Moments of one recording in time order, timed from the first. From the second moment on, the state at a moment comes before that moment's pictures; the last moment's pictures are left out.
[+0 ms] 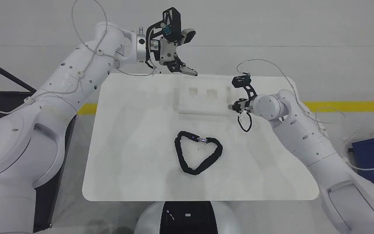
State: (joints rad) left arm -0.04 -1.19 -0.20 -0.76 0.96 -1.01 0.43; right arm -0.56 -1.11 0.74 -1.09 -0.58 0.03 0.89
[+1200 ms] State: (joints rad) left arm -0.04 -1.19 -0.20 -0.76 0.96 -1.01 0.43; right arm -0.55 -1.15 0.80 -1.09 -0.63 0.11 0.97
